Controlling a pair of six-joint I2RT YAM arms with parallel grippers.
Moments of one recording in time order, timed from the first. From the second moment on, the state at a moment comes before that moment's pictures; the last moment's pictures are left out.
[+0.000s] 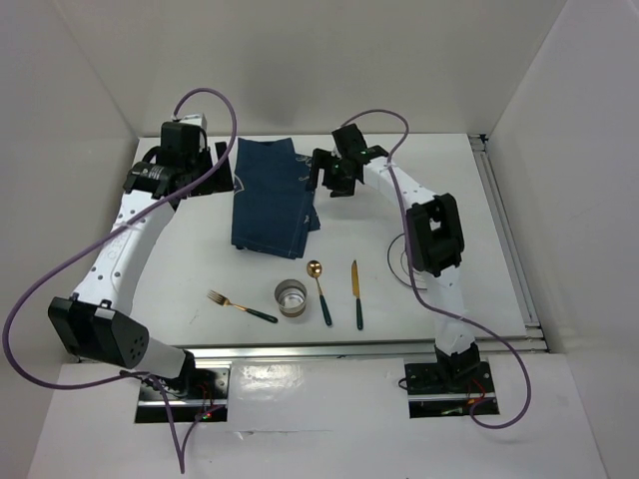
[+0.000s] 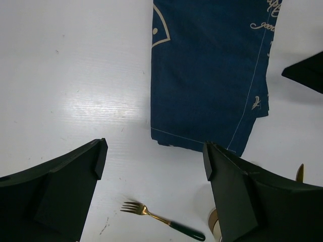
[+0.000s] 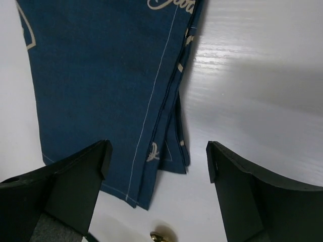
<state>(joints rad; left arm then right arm) -0.18 1.44 1.56 -0.83 -0.17 -0.28 0.43 2.26 1.99 -0.59 -0.19 0.53</state>
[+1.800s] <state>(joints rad) 0.01 2.19 2.13 -0.89 0.42 -0.54 0.43 1.83 1.80 -0.53 -0.41 0.04</state>
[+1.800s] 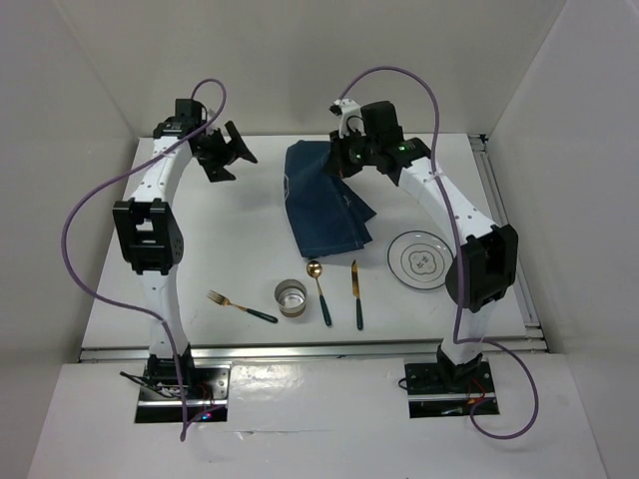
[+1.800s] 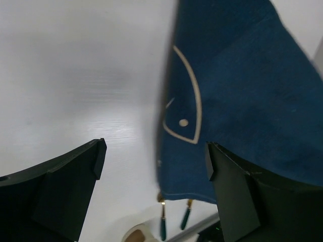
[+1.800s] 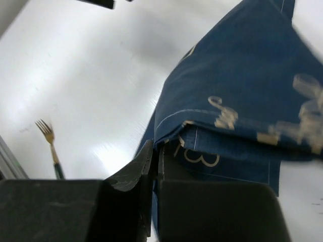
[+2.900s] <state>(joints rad) 0.35 2.08 1.95 -0.82 0.47 -0.61 0.83 2.21 2.20 -0.61 -0.36 -0.06</state>
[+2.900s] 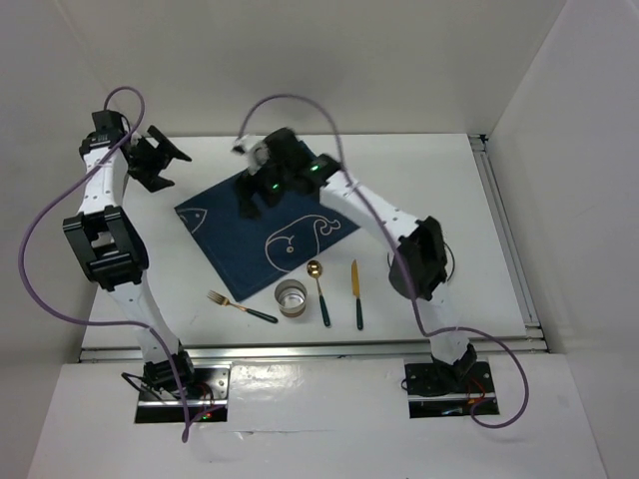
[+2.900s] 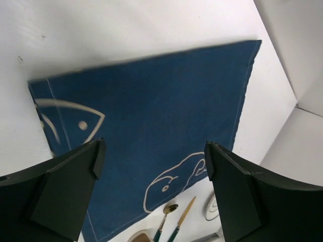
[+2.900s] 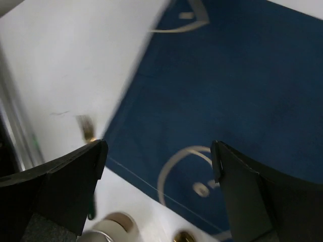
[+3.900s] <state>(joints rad) 0.28 2.02 1.51 -0.80 0.26 -0.56 0.24 2.37 2.01 -0.72 -0.20 0.27</state>
